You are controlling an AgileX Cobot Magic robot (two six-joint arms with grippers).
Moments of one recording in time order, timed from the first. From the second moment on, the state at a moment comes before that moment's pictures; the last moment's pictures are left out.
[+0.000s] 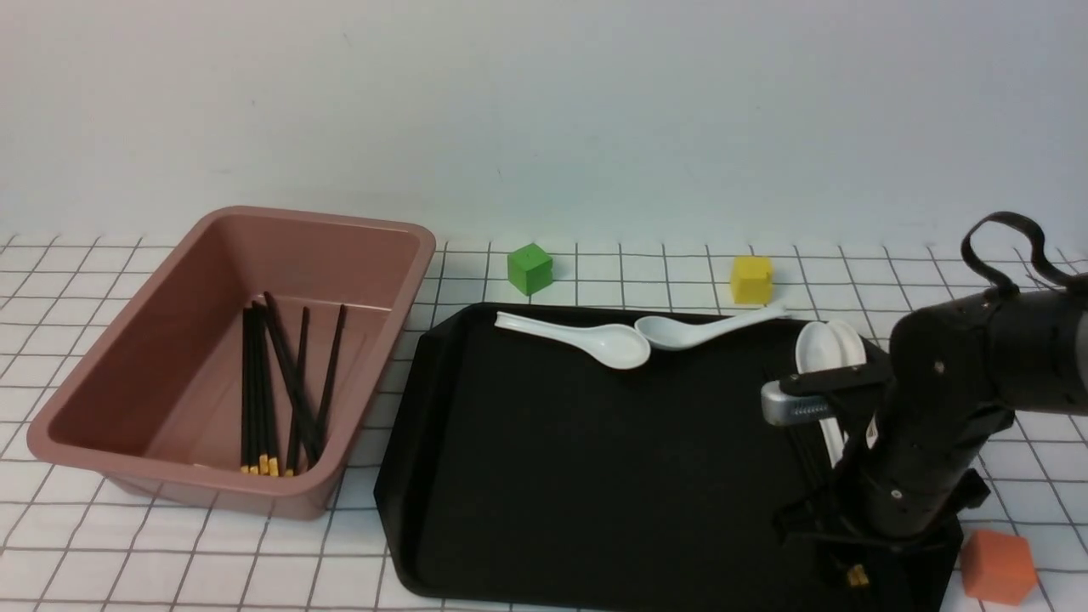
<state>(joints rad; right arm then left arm) 0.31 1.83 -1.01 0.05 0.72 0.15 -0.12 -0.01 0.03 -0.07 0.39 -0.41</state>
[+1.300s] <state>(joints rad) 0.78 2.16 -1.95 0.51 0.58 0.01 -0.12 -0.01 0.03 -0.07 0.39 -0.41</state>
